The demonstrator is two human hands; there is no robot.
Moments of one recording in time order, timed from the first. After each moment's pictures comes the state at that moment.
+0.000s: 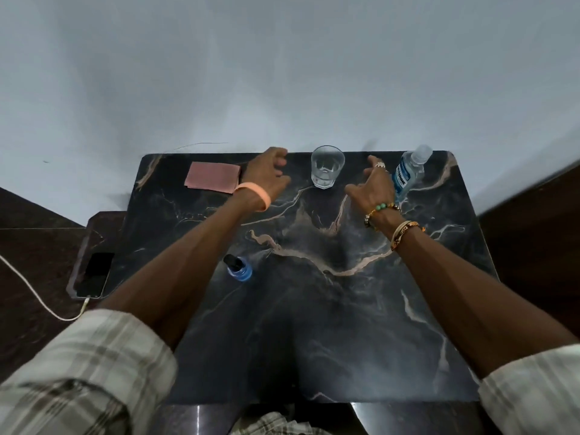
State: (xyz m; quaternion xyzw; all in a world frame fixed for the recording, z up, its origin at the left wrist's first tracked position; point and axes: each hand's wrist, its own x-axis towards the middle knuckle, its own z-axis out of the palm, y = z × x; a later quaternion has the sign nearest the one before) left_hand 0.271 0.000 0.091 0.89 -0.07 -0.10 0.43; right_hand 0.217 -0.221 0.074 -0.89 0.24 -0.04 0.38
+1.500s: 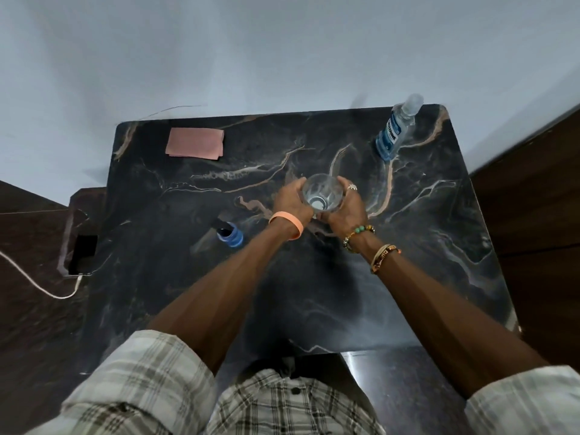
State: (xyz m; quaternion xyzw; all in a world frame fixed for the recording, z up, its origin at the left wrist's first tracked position) left_hand 0.159 -0.061 0.013 0.85 -0.02 -0.15 0.50; right_hand 0.114 -0.181 0.023 -0.83 0.22 0.01 0.51
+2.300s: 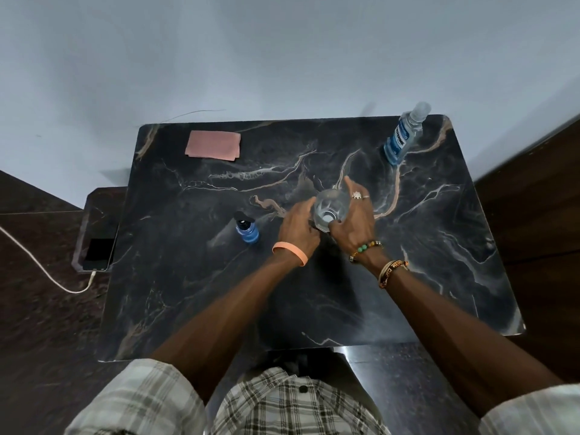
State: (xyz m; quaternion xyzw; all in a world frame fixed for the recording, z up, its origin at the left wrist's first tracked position) left_hand 0.095 -0.019 0.034 0.89 -0.10 -0.11 0.44; right_hand 0.082 -0.156 0.030 -0.93 0.15 -0.06 0.34
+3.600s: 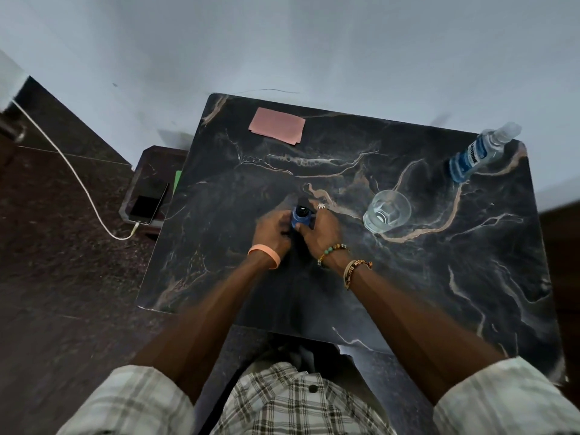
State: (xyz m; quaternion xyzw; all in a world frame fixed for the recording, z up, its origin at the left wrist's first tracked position) left_hand 0.080 0.124 0.002 0.88 0.03 -0.11 0.46; right_hand 0.088 -0.005 0.010 -0.90 0.06 0.10 0.42
